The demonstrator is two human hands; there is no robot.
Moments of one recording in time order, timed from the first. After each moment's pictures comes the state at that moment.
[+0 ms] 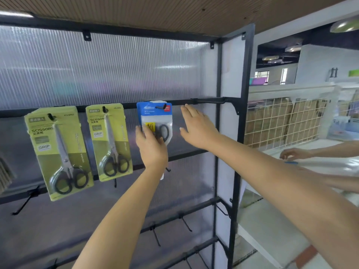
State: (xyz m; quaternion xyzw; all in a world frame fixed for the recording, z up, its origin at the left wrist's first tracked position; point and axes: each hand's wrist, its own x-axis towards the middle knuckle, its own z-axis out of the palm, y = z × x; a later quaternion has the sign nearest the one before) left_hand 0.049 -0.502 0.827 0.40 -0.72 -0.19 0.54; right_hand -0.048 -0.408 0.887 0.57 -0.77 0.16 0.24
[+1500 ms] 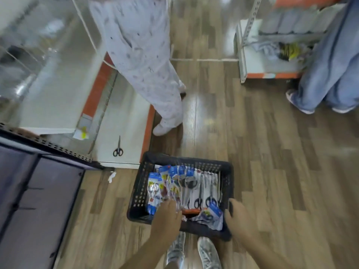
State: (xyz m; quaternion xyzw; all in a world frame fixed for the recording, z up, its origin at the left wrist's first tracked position) left_hand 0.037 -0.034 0.305 -0.06 -0.93 -0.21 -0.28; right_hand 0.087 0.176 0.296 -0.29 -0.85 0.35 -0.27
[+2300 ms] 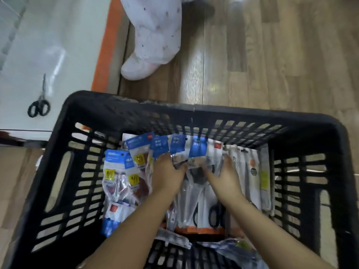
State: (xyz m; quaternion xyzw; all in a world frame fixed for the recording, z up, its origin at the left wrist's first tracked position) left_hand -0.102 -0.002 -0.139 0.06 -0.93 -0.29 -0.20; right_hand -0.050 0.132 -0.140 -0.34 -0.81 0.44 -0.18
